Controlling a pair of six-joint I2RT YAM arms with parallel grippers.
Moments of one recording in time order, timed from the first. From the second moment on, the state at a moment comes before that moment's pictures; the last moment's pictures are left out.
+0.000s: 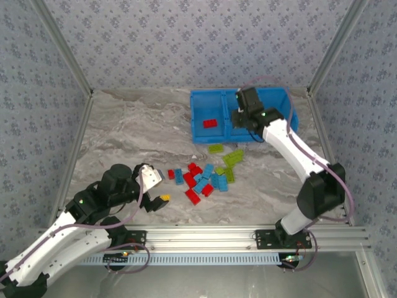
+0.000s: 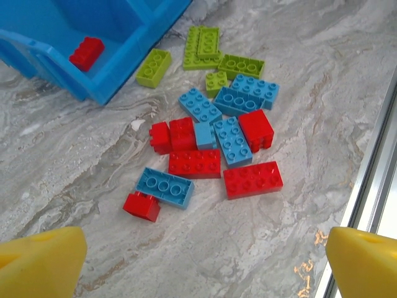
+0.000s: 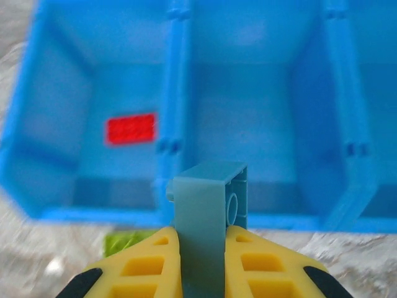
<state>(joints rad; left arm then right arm) -0.78 0.53 0.67 -0.74 0.14 0.24 0.41 1.62 1.47 -0.68 0.21 0.28</state>
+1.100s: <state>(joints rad) -0.75 0.50 0.64 -0.71 0.15 0.24 0.51 1.36 1.18 -0.64 0.13 0.44</state>
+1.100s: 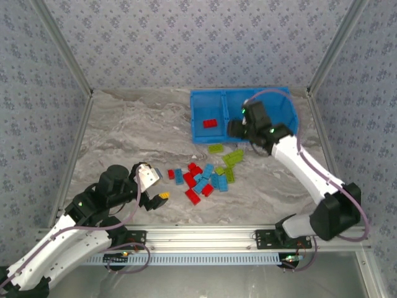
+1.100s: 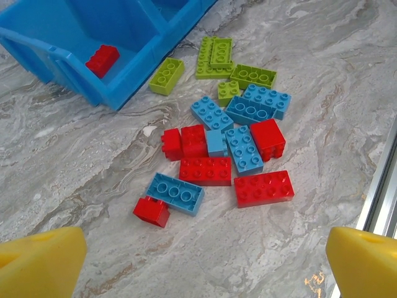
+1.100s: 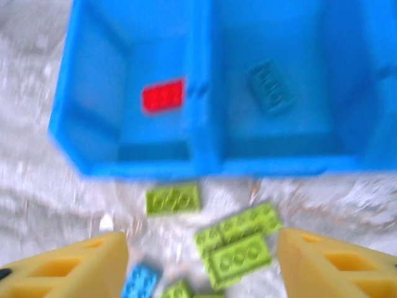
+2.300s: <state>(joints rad) -0.75 0.45 0.63 -0.71 0.19 0.27 0.66 1.99 1.31 -0.47 0.29 0.44</state>
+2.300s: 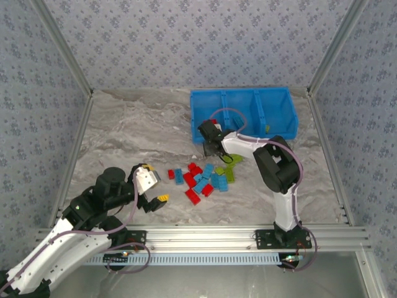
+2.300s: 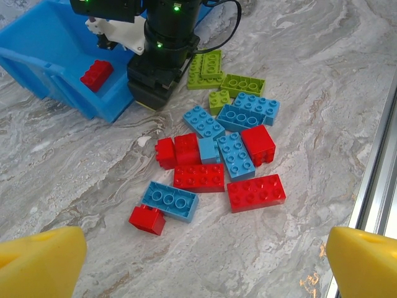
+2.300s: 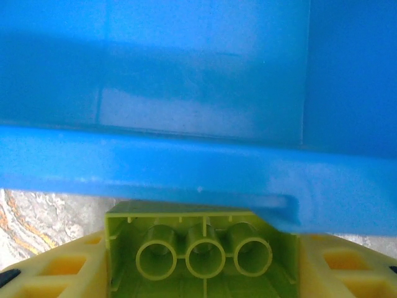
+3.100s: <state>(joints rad) -0.75 0.23 0.51 -0.59 0.23 0.30 0.15 1.42 1.19 -0.53 0.24 0.46</state>
